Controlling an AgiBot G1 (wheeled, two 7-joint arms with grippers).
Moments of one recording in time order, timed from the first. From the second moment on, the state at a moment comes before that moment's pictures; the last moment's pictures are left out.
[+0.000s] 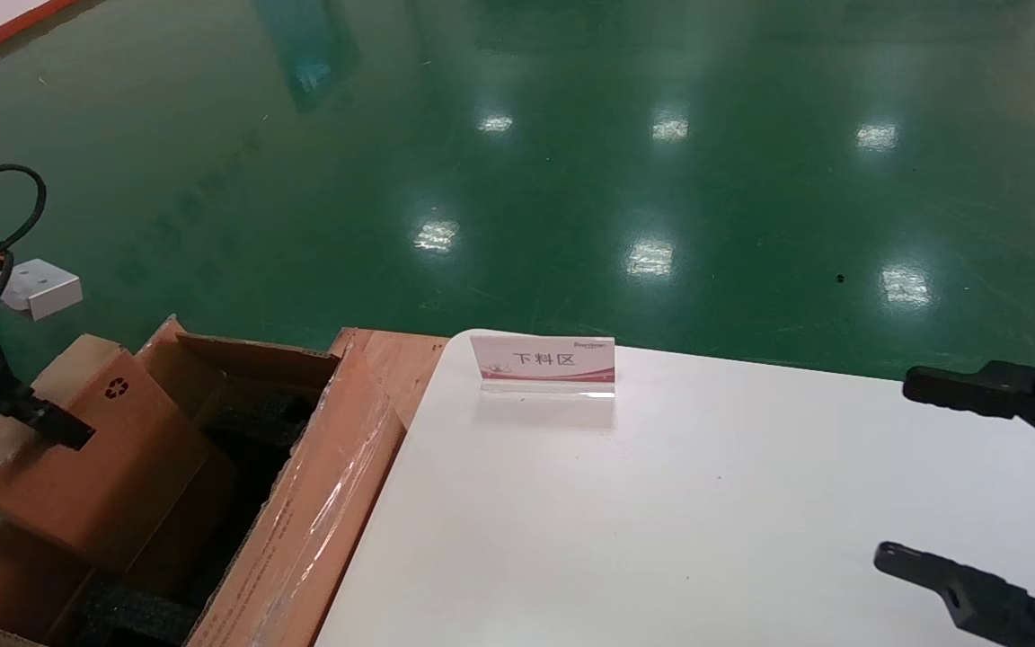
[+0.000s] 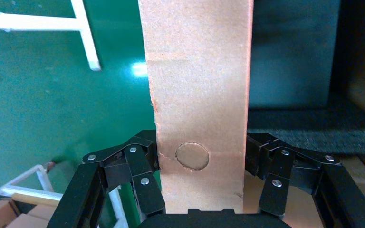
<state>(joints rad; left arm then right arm) -2.54 0.57 2.43 -0.84 1.36 1.28 -1.19 1.08 -0.60 -0.30 1.28 -0.72 -1.49 0.18</state>
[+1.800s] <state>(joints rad) -2.36 0.60 2.44 -0.76 1.33 1.16 -1.22 1.08 -0.60 -0.30 1.28 -0.72 -1.49 0.18</state>
